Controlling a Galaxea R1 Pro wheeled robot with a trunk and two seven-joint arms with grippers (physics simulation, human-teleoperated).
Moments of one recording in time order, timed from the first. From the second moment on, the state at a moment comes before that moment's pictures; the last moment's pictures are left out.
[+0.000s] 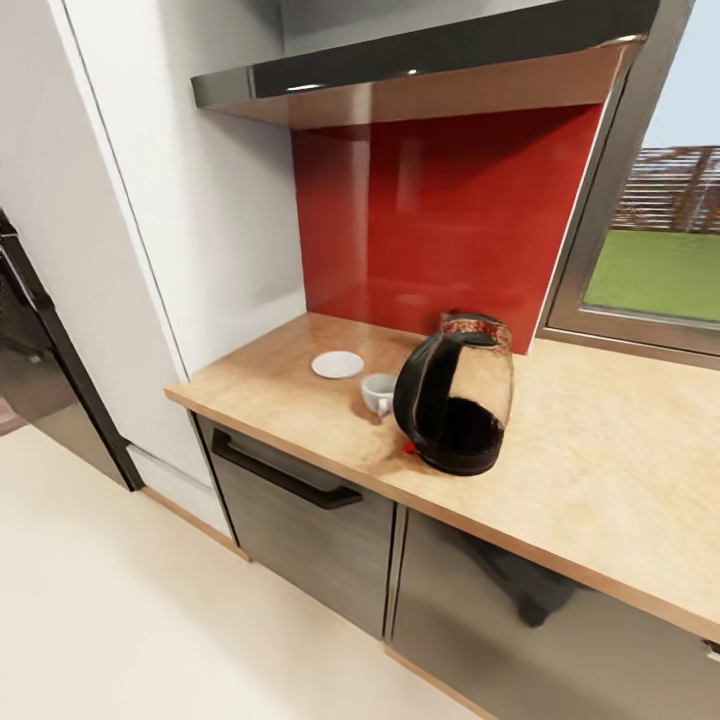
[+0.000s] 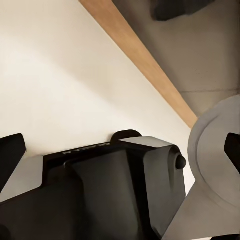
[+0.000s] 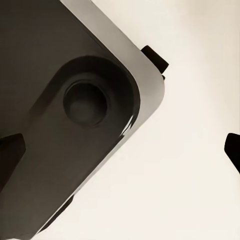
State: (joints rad) left arm -0.21 0.26 -0.26 -0.03 0.57 -0.10 -1.12; right arm -0.19 -0.19 0.29 0.04 0.35 -0.26 0.36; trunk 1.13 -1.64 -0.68
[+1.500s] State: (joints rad) left arm -0.21 0.26 -0.26 -0.03 0.57 -0.10 -1.12; right arm -0.19 -0.19 0.29 0.04 0.35 -0.26 0.36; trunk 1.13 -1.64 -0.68
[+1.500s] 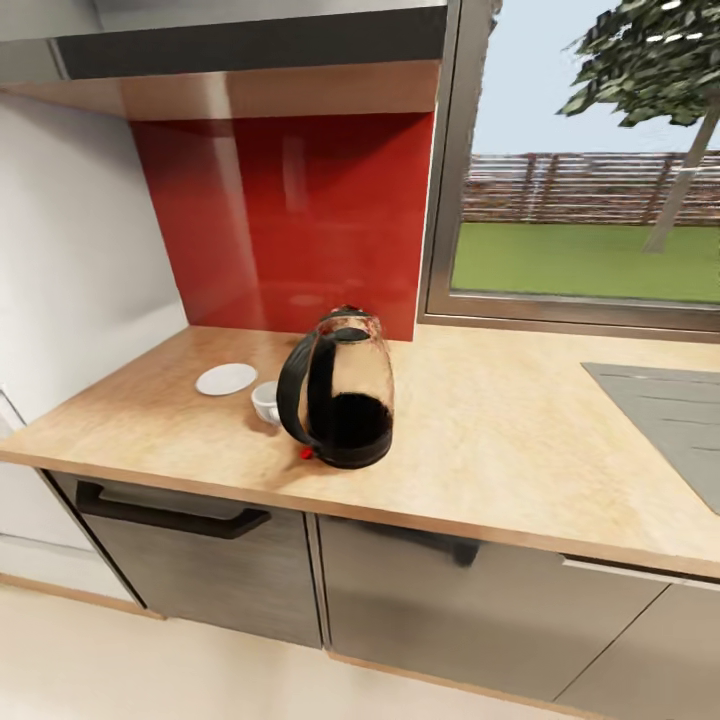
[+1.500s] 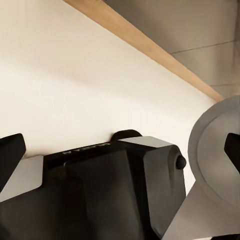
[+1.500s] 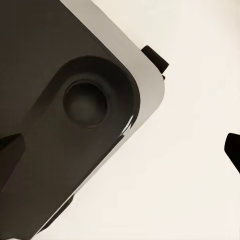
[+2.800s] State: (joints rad) left arm -0.21 0.26 -0.26 -0.03 0.57 -0.10 -1.12; right arm -0.19 -0.19 0.29 0.04 0.35 -0.26 0.36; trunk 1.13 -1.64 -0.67
